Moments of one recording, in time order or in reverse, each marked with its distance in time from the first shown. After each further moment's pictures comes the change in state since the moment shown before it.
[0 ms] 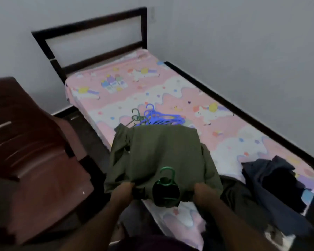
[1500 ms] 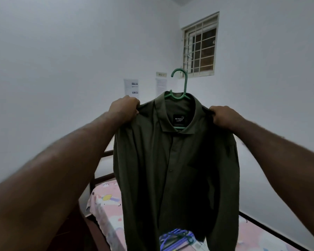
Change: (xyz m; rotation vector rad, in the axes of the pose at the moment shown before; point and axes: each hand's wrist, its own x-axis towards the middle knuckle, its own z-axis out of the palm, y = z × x) left_hand -0.308 0.072 -0.528 0.286 1.197 0.281; right_hand -0.225 -0.181 -0.538 -0.029 1.036 -0.145
